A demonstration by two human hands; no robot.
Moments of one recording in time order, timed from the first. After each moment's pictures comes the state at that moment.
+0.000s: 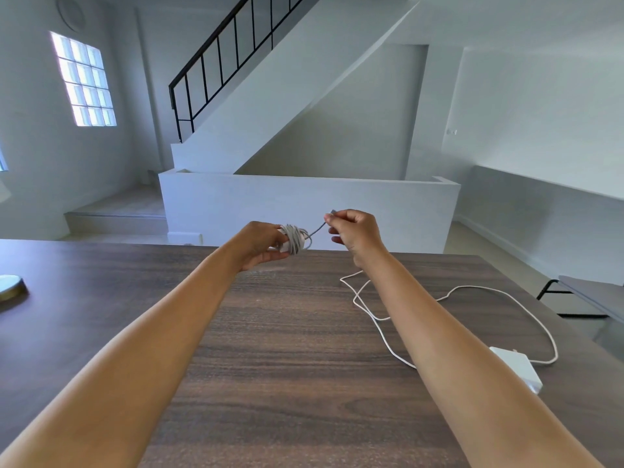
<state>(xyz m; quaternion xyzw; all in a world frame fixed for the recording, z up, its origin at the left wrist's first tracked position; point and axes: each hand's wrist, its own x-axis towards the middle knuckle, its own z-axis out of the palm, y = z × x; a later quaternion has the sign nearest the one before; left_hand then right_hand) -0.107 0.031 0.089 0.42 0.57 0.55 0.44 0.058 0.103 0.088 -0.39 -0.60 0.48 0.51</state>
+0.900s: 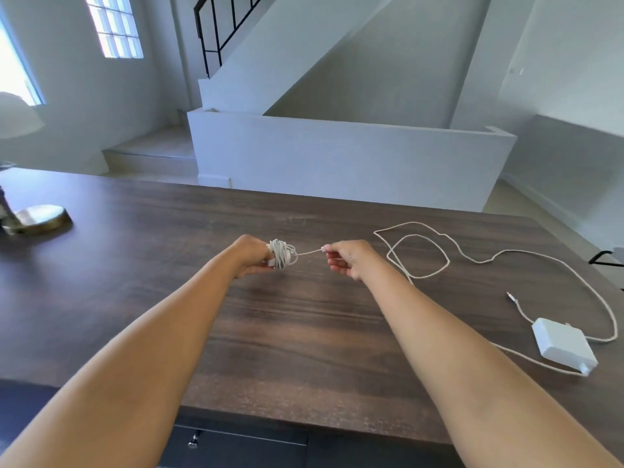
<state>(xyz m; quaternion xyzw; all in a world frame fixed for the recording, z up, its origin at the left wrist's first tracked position) -0.163 0.004 -0.024 0.30 0.71 0.46 0.44 0.003 0.114 -0.041 -0.53 -0.52 0.63 0.25</state>
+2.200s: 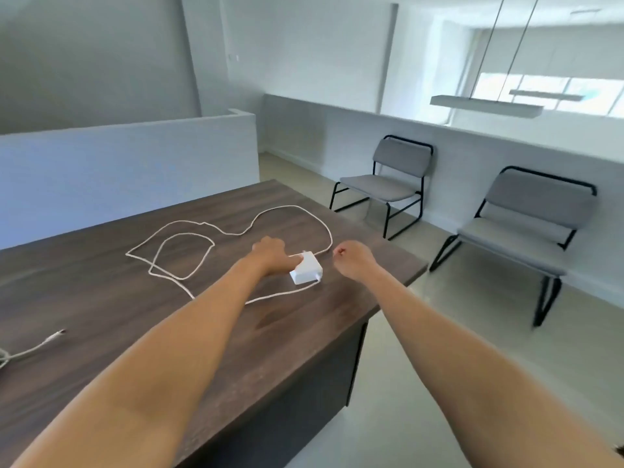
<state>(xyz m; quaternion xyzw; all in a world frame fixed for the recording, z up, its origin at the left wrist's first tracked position) 0.223 0.101 -0.019 0.81 0.56 0.02 0.17 0.398 0.060 -0.049 -0.79 -0.56 0.16 0.20</state>
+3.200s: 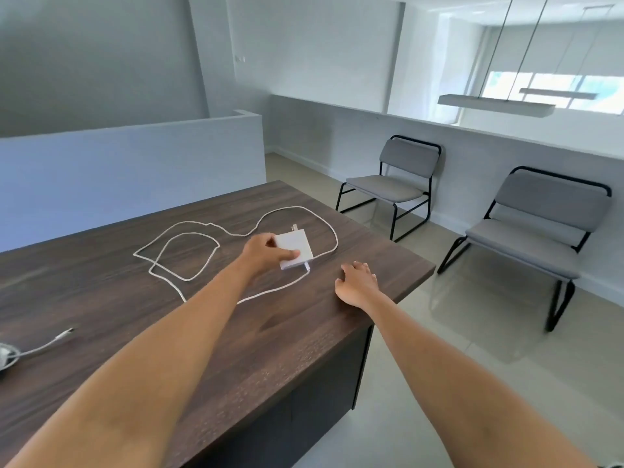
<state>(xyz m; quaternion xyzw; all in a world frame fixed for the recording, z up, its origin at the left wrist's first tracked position) 0.204 0.114 -0.034 0.66 0.53 0.29 0.44 0.396 0.043 -0.089 -0.80 -0.55 0.19 0.13</state>
